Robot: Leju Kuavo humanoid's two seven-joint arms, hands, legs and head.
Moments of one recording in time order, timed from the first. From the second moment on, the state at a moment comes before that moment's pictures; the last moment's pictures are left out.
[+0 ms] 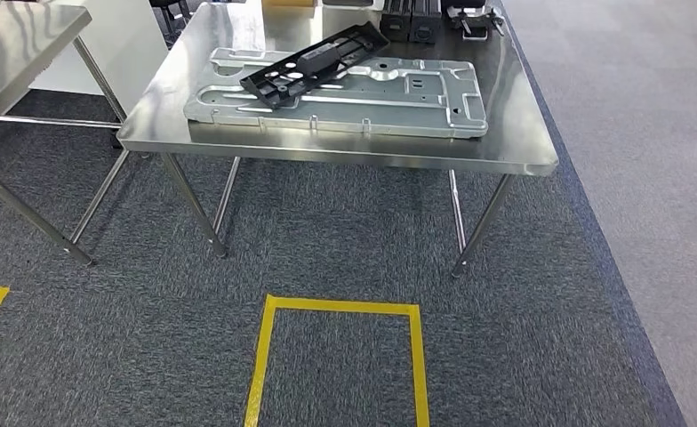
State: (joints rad) left arm -0.10 -0.19 0.97 -0.20 -1.41 0.24 0.02; right arm -0.10 0.15 -0.76 -0.21 0.92 -0.27 0.11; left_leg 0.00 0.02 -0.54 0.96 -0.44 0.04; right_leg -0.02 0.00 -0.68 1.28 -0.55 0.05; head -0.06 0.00
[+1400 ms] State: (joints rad) left arm -0.06 -0.14 0.91 -0.20 -1.42 0.23 0.13; right arm -0.07 0.16 -0.56 -0.21 0.93 -0.24 0.03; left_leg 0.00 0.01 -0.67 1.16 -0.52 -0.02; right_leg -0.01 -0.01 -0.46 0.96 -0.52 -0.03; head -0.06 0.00
